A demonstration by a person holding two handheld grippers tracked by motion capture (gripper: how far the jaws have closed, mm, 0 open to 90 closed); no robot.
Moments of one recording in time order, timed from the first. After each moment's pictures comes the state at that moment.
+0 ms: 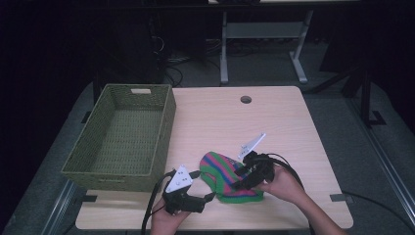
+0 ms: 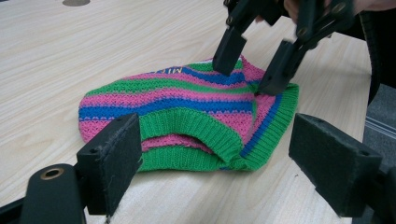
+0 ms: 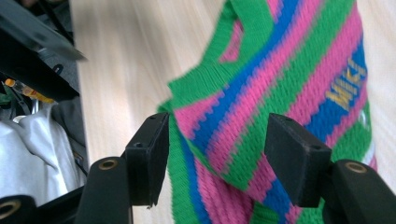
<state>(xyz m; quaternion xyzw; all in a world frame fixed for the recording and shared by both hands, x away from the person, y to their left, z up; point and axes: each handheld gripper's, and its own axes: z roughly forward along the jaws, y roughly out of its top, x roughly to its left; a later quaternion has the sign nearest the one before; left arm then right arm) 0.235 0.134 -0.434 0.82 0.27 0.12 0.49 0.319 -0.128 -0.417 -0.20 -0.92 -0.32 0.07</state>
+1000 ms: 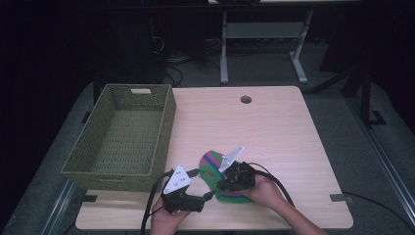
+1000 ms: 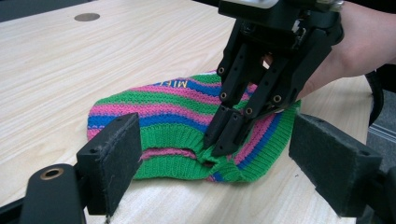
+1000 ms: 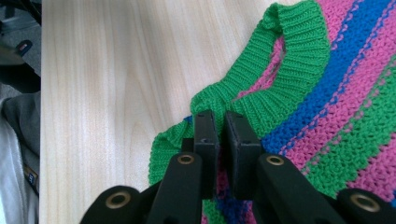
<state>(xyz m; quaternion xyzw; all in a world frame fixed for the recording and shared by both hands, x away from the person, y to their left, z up) 0.233 0.137 -0.429 0.81 0.27 0.14 0.51 0.307 -0.081 -0.447 -0.14 -0.94 -0.31 0.01</state>
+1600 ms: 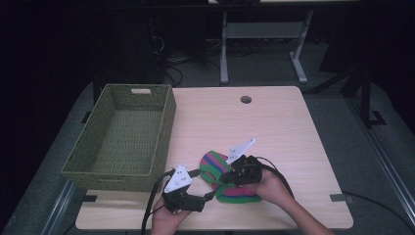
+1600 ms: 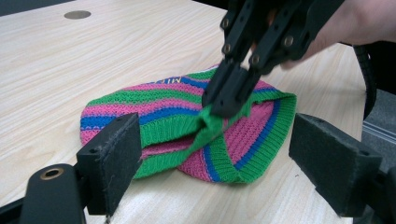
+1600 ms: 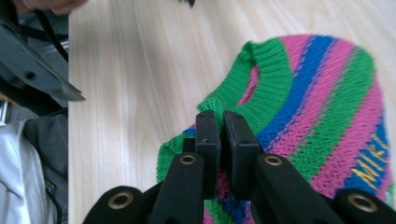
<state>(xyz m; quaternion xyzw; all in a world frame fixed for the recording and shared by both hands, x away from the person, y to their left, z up) 0.236 0.134 -0.432 0.81 0.26 0.12 0.51 0.311 -0.100 -0.419 -0.16 -0.92 -0.35 0.01</state>
